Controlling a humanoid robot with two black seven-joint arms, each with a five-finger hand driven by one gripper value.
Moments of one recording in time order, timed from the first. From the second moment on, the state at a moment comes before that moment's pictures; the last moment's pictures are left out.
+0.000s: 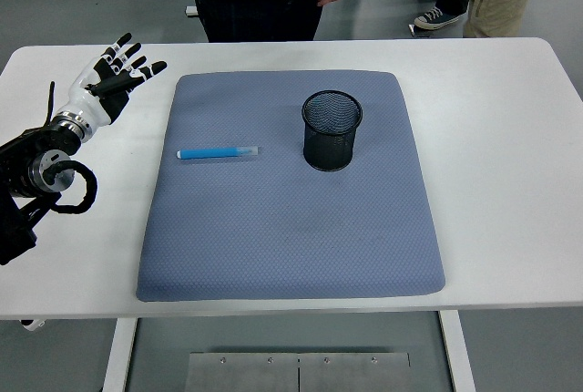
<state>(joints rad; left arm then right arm) -0.85 0.36 -0.50 -0.64 -0.02 -0.11 -0.28 0.00 0.00 0.25 0.21 -0.06 0.06 0.23</state>
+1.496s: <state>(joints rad) -0.85 0.37 -0.53 -0.64 -0.02 -0.10 -0.31 0.00 0.00 0.25 0.21 -0.06 0.06 0.23</state>
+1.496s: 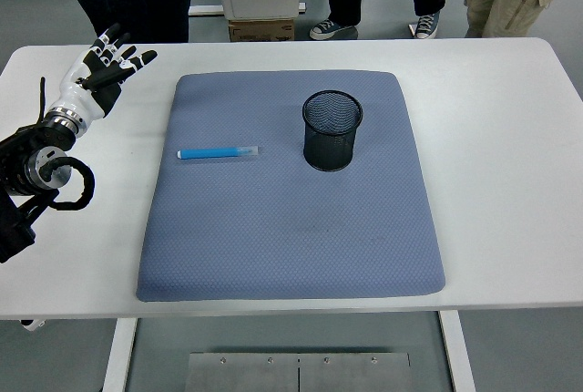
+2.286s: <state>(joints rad) -0.96 0.38 -0.21 -0.66 -0.03 -0.11 -0.25 0.00 0.00 0.25 0.21 -0.06 0.06 0.23</state>
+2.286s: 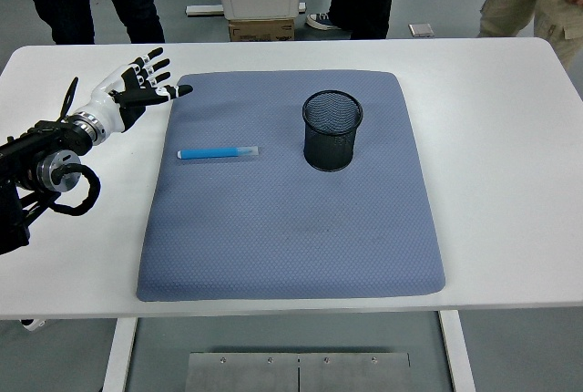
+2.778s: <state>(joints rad) -1.28 0.39 0.39 -0.73 -0.02 -0.13 -0.26 0.00 0.00 0.25 0.21 -0.06 0.06 0.23</state>
